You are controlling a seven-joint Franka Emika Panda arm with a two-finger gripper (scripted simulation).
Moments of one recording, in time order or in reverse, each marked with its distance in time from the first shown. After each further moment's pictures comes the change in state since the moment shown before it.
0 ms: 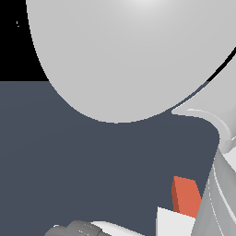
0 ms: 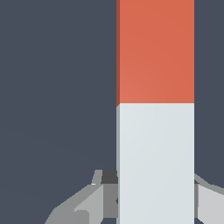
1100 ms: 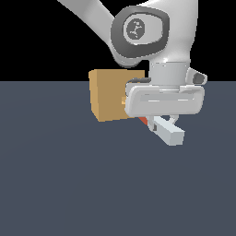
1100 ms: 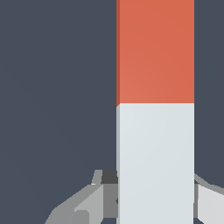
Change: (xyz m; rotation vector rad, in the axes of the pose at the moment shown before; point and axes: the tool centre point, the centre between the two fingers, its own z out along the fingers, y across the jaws) arm 0.303 -0.041 -0.056 0.000 0.000 -0.495
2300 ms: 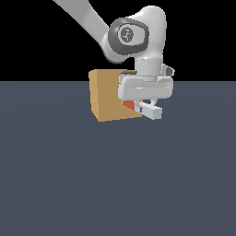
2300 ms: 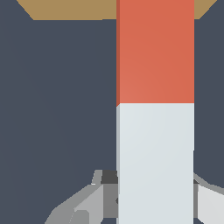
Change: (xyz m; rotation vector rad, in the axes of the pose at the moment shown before) arm 0.117 0.000 -0.022 0.002 0.000 -0.188
